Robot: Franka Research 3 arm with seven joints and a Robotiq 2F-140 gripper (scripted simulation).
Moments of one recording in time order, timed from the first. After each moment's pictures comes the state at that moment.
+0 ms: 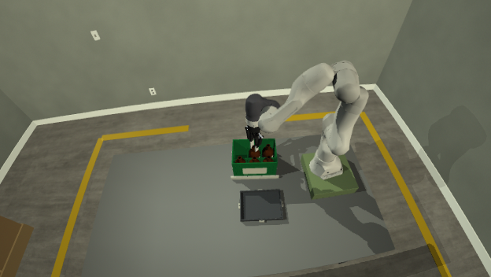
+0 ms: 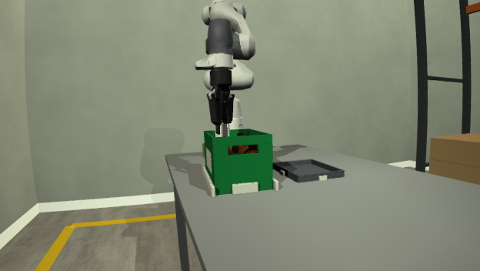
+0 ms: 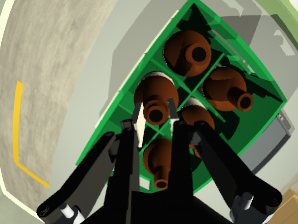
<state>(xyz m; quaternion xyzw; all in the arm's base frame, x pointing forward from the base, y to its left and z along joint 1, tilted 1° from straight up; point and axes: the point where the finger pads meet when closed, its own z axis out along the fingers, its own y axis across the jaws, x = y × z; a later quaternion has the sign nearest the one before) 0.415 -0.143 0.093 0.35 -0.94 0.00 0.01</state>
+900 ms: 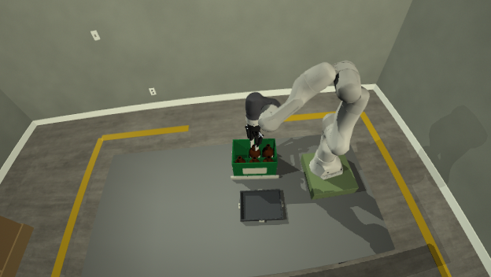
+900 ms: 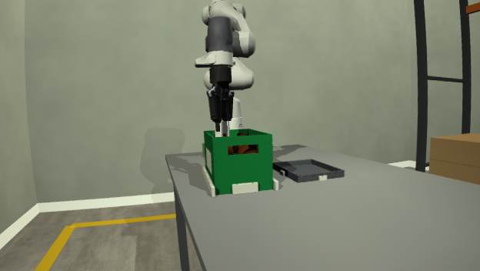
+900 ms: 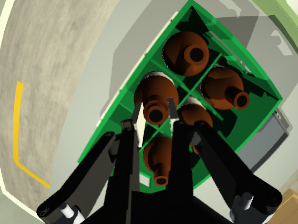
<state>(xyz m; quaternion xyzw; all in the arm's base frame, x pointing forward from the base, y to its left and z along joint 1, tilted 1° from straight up) 0.414 -0.143 0.102 0.35 -0.94 0.00 0.01</state>
